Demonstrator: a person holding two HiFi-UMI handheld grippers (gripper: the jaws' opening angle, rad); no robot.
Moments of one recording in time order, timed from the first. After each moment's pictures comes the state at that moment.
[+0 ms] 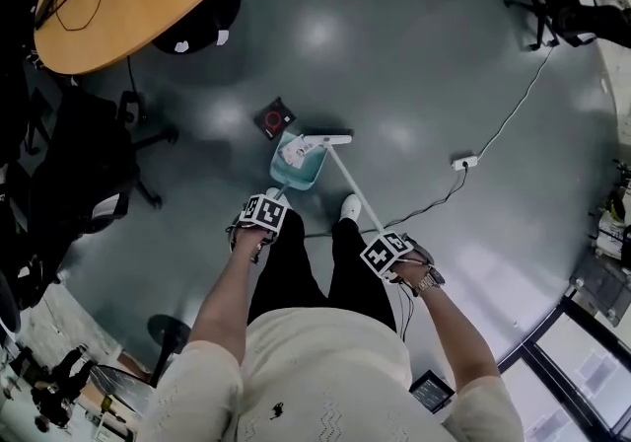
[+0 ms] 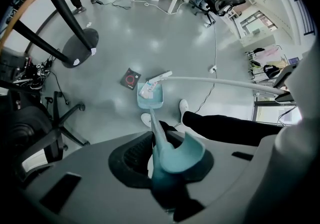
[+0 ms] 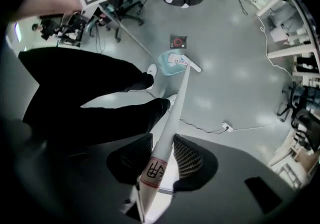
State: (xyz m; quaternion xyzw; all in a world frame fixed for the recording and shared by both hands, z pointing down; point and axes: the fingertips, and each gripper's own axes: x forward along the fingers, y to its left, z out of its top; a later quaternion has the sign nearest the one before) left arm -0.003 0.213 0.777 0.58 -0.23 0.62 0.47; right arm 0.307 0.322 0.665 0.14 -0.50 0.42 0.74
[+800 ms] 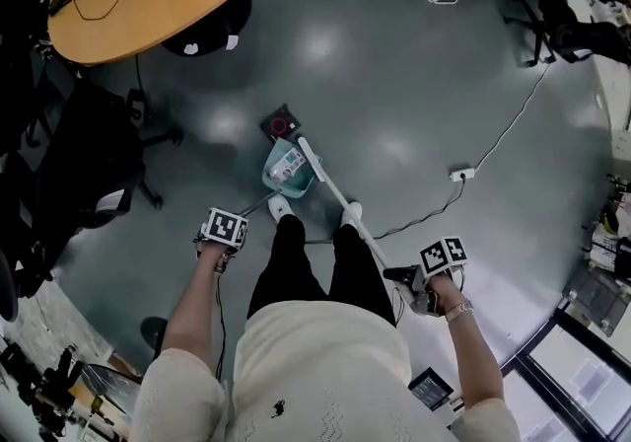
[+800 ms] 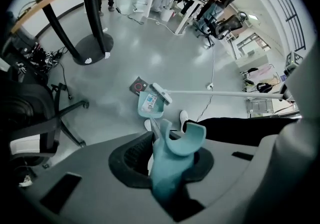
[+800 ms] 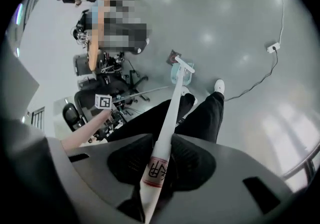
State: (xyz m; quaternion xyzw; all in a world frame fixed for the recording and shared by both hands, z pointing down) left arm -0.108 0.203 0.735 0.64 -0.28 0.53 0.48; right arm 0.252 0.321 0.563 0.24 -0.44 0.80 0.33
